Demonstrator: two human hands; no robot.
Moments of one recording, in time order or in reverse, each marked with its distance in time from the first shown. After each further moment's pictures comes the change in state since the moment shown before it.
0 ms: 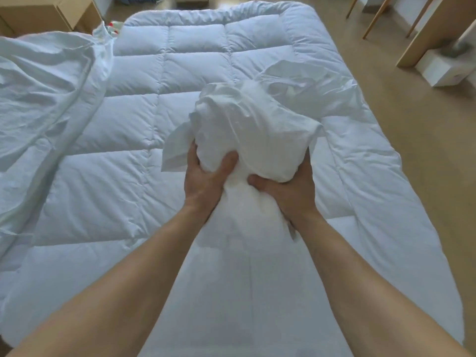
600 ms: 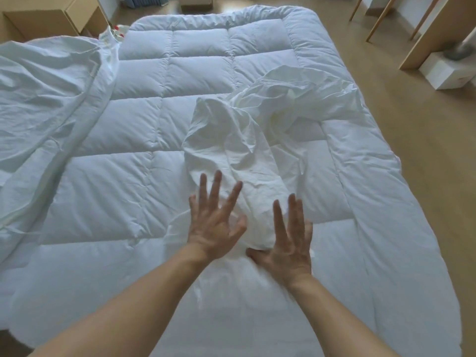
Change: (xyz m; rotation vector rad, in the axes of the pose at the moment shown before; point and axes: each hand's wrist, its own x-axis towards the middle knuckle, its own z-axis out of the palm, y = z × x) left_hand -0.043 -0.067 -0.007 0.983 -0.226 0.524; right_hand -0.088 0.081 -0.004 -0.621 -0.161 -0.337
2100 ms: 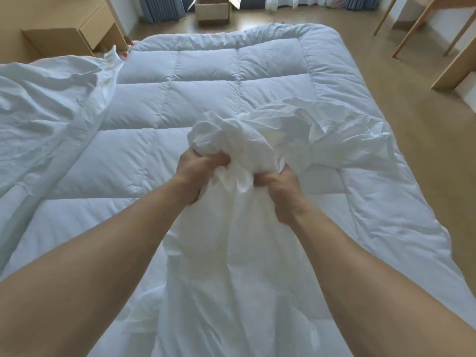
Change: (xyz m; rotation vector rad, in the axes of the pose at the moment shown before) left_hand 0.268 -0.042 -0.036 -1.031 0.103 -0.718; right_hand 0.306 -0.002 -0.019 1.089 -0.110 0.533
